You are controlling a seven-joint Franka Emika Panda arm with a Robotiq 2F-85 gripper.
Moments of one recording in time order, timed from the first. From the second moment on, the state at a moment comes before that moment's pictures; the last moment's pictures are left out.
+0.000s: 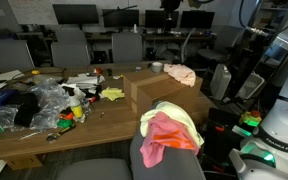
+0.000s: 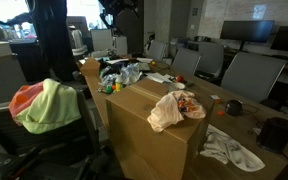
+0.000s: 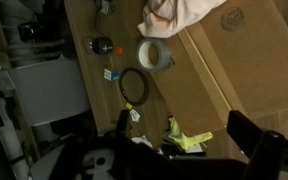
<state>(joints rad) -0.08 -0.29 -0.03 -2.18 -0.71 2.19 -0.25</state>
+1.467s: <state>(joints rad) -0.21 0.00 -0.21 -2.01 -0.22 1.83 0.15</state>
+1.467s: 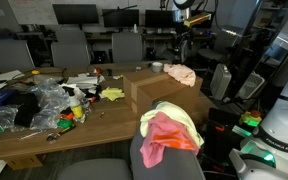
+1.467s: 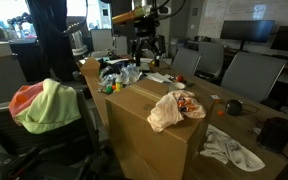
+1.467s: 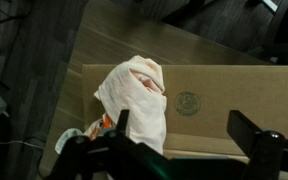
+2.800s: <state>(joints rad) -0.30 0.15 -0.28 -2.07 0.02 1.85 0.25</state>
